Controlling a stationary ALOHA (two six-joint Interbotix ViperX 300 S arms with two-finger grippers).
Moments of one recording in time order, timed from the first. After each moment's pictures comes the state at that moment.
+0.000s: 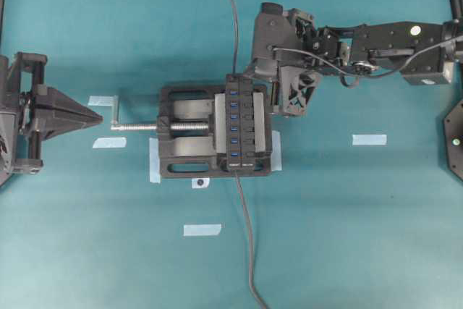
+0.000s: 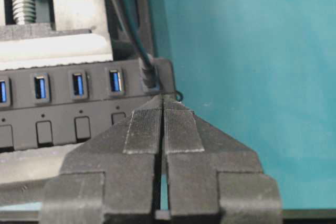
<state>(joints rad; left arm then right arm) 0.03 -0.87 1.17 0.01 0.13 -0.03 -0.24 0.02 0.62 -0.06 0.16 -0.10</state>
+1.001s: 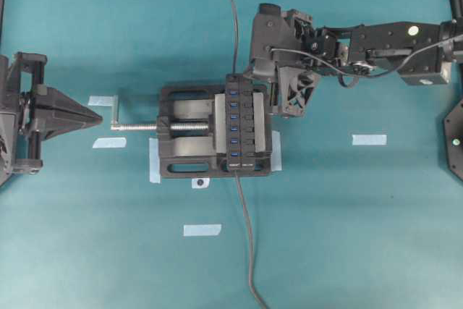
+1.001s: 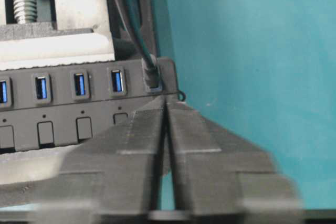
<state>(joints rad) 0.03 -0.87 1.17 0.01 0.13 -0.03 -0.23 0.02 0.61 -0.06 0.17 -0.10</state>
